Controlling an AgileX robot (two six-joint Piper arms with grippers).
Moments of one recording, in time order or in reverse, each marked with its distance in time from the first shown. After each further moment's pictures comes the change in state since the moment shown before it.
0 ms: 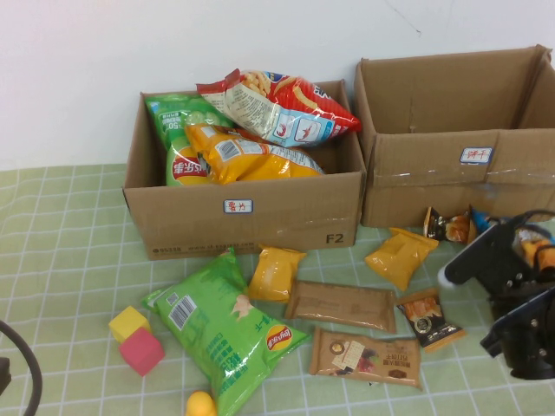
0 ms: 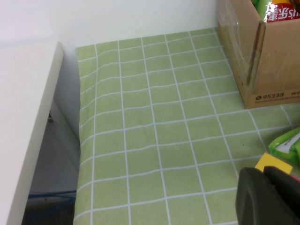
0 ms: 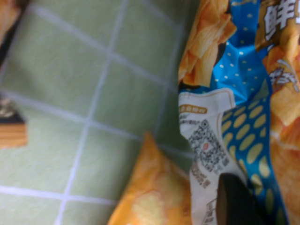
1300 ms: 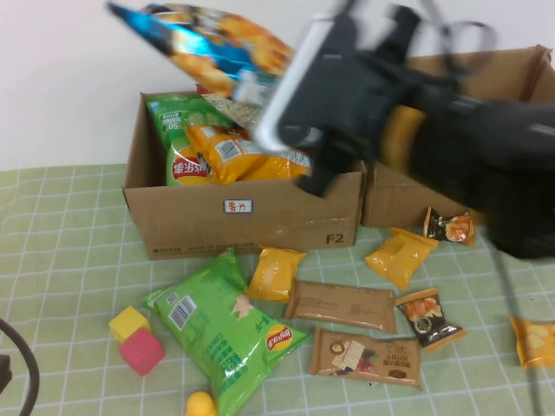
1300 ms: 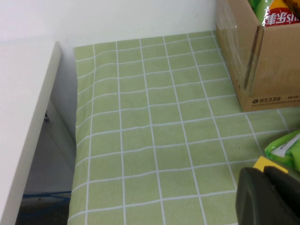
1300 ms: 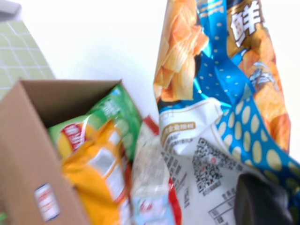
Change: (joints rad) right arm 0.179 -0.216 -0.495 -0.375 -0.607 -0.205; left arm 0.000 0.000 0.000 -0.024 -0.002 0.000
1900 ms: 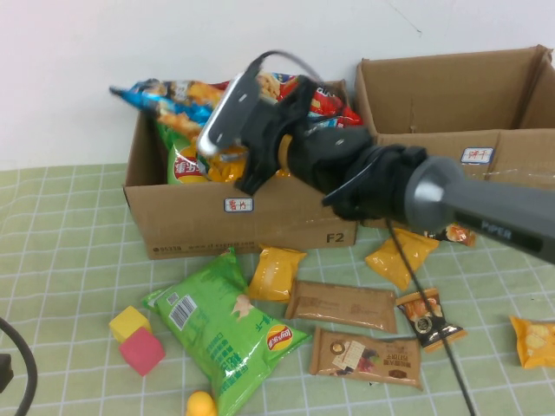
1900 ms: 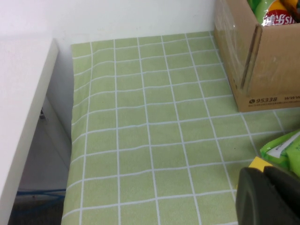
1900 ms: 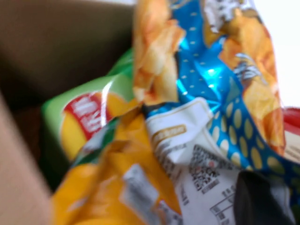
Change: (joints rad) right arm -0.113 0.650 -0.508 -0.056 -0.043 0.164; left arm 0.000 0.000 0.000 -0.022 0.002 0.000
